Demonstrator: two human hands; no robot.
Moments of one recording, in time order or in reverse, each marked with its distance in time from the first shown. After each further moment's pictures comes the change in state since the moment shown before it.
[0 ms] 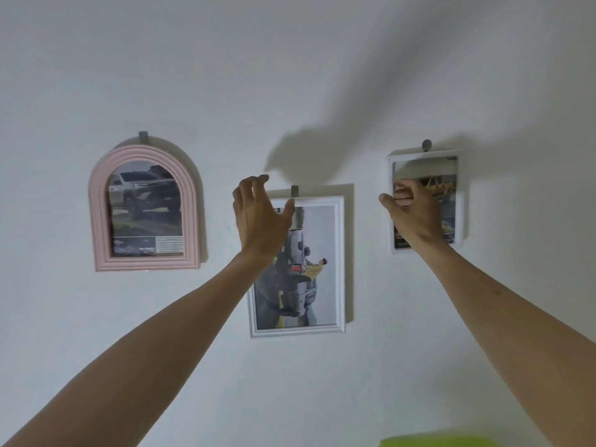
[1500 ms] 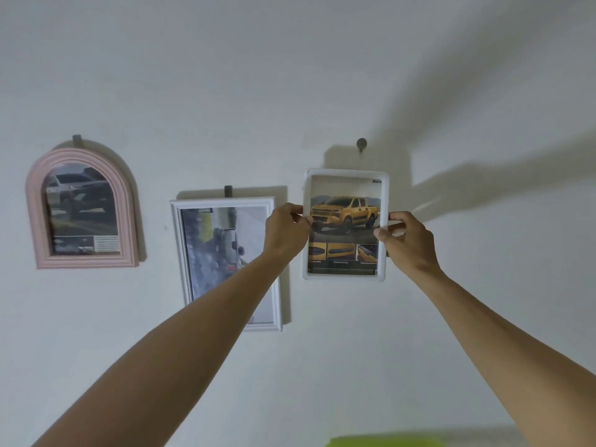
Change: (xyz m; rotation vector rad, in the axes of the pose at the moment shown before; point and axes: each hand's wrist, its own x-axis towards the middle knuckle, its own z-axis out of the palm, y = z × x) left_hand -0.052 0.138 0.100 -0.245 -0.396 -0.335; right_hand 0.000 0.095 -0.104 -0.013 -0.133 0.135
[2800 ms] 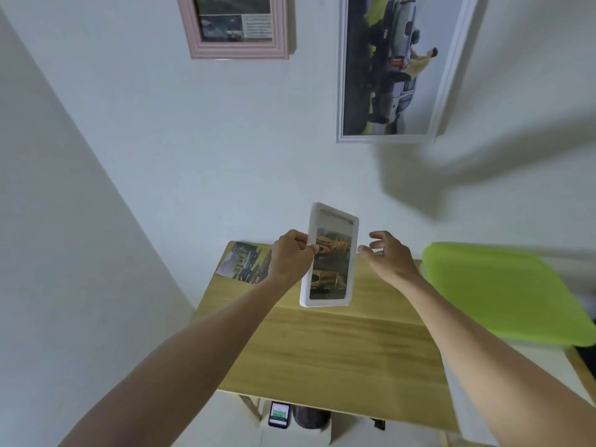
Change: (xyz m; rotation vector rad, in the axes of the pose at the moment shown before) left_hand -0.302 -0.285 -0.210 0.157 -0.204 -0.666; right_hand -0.387 0.006 0.226 -0.180 -0.695 0.474
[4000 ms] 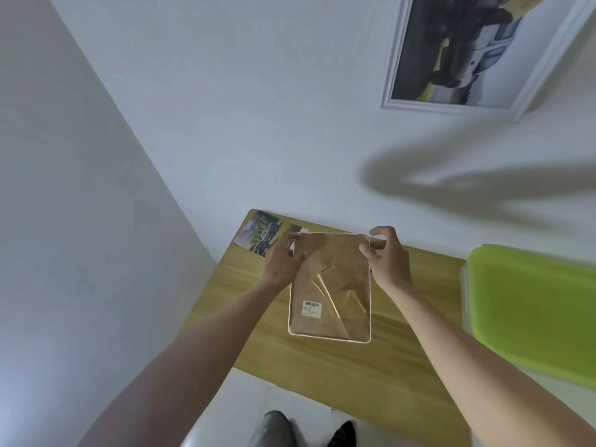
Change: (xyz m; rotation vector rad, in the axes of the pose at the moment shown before) left_hand 0.039 -0.102 0.009 0.057 0.033 -0.178; right_hand 0.054 0.025 0.079 0.153 -0.039 -0.048
